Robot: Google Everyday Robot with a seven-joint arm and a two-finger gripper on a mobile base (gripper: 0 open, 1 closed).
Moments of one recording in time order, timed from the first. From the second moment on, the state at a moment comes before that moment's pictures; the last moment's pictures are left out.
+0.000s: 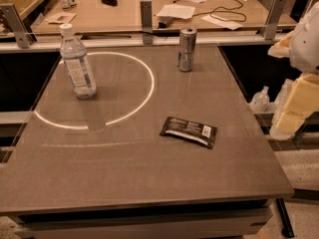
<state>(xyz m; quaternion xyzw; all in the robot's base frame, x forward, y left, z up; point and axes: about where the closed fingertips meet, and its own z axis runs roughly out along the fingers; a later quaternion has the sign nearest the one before) 0.438 -0.216 0.979 -0.60 0.78 -0.04 0.16</state>
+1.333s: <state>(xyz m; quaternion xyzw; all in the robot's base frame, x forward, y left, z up) 0.478 -0.312 0.905 -0.51 0.77 0.12 0.36</state>
